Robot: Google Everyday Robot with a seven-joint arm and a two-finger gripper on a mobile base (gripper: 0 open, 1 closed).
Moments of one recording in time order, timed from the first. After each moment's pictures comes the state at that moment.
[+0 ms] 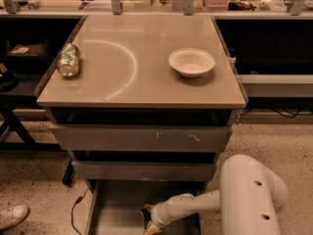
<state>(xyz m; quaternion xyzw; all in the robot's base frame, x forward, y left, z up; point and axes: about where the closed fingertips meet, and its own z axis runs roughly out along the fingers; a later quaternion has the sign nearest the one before) 0.453 0.051 0.151 -0.67 0.67 0.21 0.24</state>
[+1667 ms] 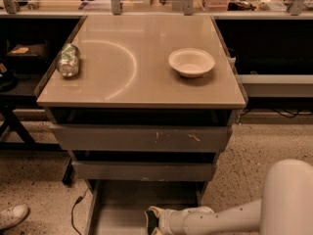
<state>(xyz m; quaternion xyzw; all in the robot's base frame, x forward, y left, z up) 0.413 0.023 0.255 -0.63 0.68 0.20 0.33</state>
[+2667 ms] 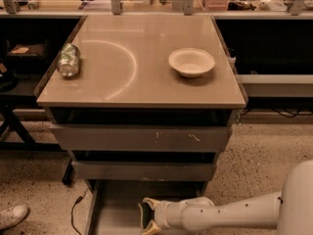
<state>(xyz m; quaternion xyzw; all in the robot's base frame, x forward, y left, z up) 0.421 0.041 0.324 -0.65 0.64 0.19 0.36</state>
